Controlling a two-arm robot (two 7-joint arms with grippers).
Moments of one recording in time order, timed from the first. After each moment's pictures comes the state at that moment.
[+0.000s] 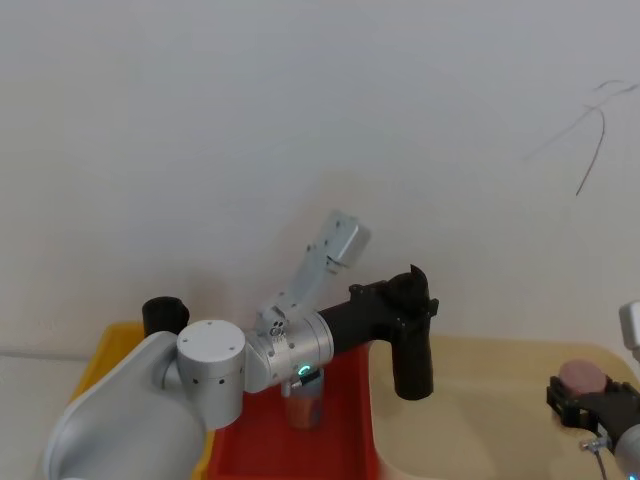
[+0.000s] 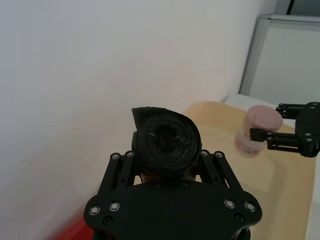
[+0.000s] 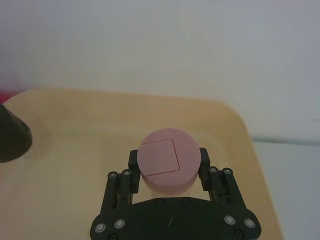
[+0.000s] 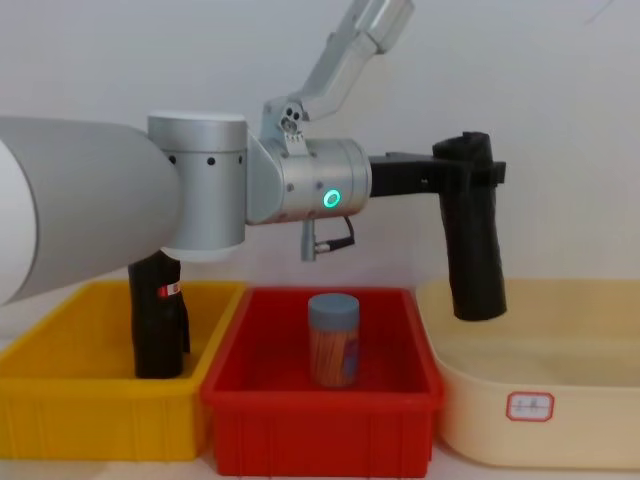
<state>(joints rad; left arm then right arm) -0.93 -0.07 0.54 -0.66 -0.33 -0.06 -0.62 0.26 0.23 -0.07 -1.58 0.12 0.56 -0.01</state>
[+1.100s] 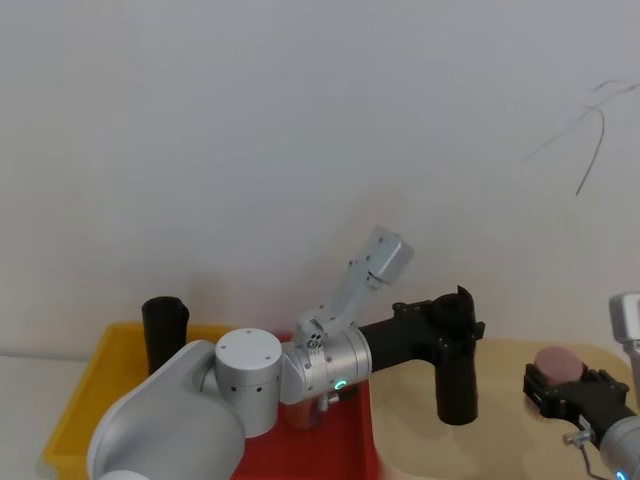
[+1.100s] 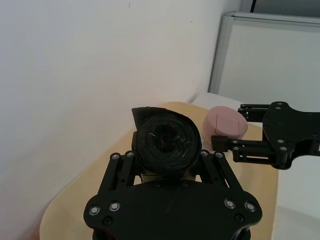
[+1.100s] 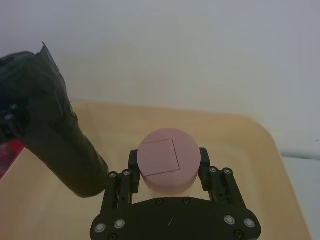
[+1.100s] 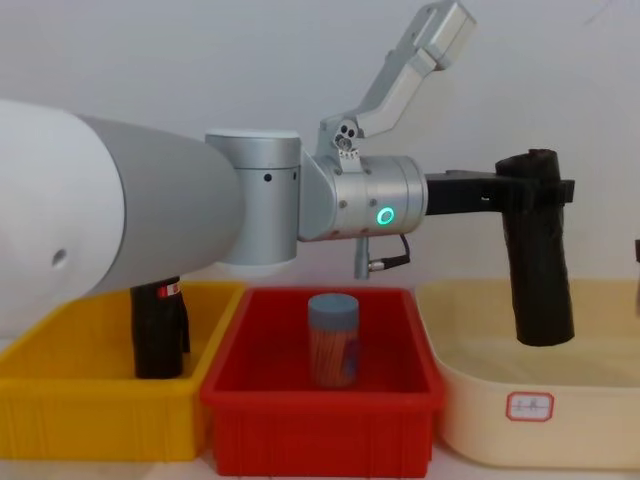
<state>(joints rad) -0.98 -0.17 0.54 -0.50 -0.32 -0.12 -0.71 0.24 0.21 -0.06 -1.62 0.14 0.53 0.07</state>
